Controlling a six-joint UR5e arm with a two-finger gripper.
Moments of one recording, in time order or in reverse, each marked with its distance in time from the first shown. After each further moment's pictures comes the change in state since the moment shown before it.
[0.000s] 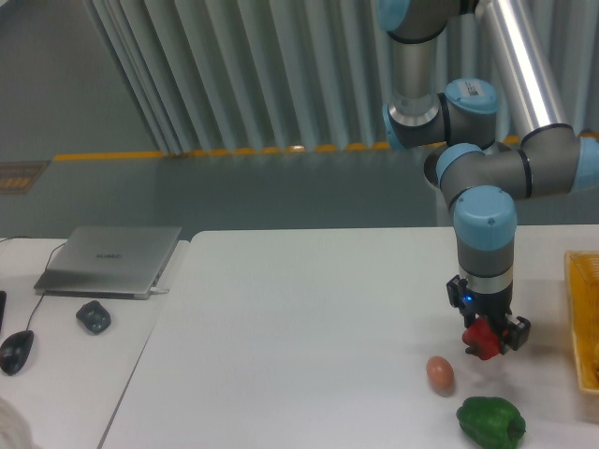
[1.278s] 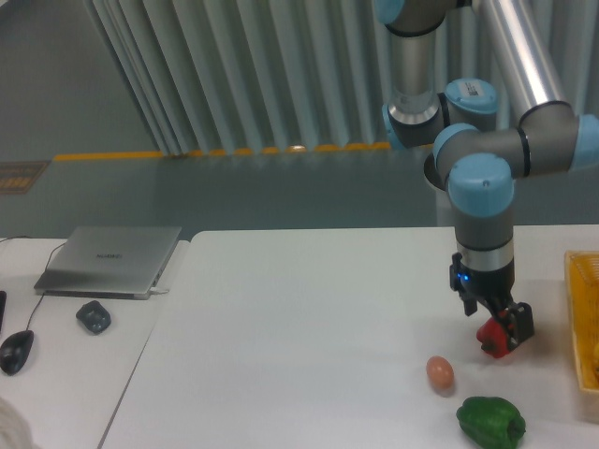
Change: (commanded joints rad) arm -0.003 0.089 0.048 0.028 0.008 0.271
